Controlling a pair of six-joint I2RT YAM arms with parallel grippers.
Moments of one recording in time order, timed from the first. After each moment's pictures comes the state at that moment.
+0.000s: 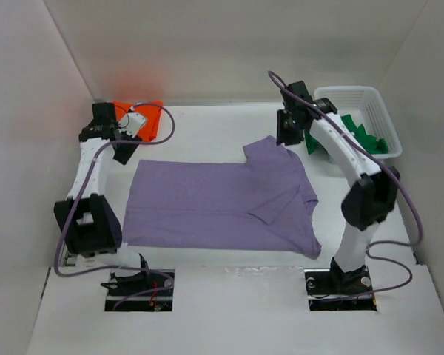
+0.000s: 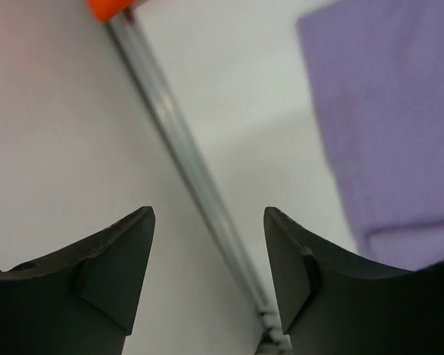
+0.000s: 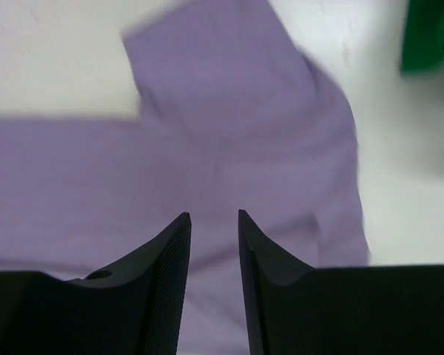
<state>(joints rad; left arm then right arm) 0.15 1.52 1.37 -0.76 -0.07 0.76 0.37 1.77 1.77 -1.05 0.10 0.39</state>
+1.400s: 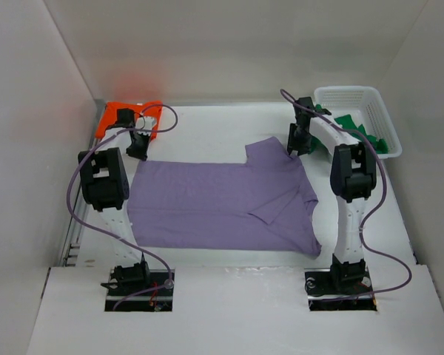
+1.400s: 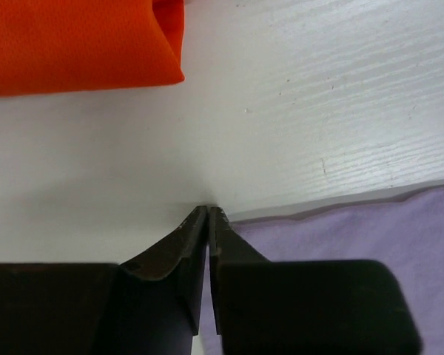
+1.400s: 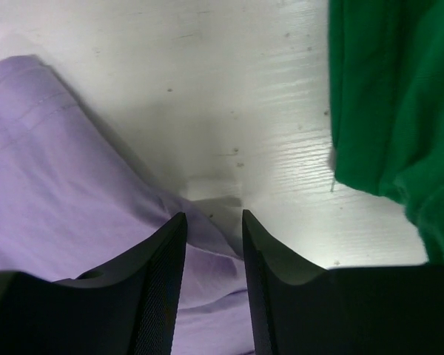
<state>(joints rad) 0.12 2.11 1.56 -0.56 0.16 0.34 0.16 2.24 1.85 -0.82 0.09 0.34</state>
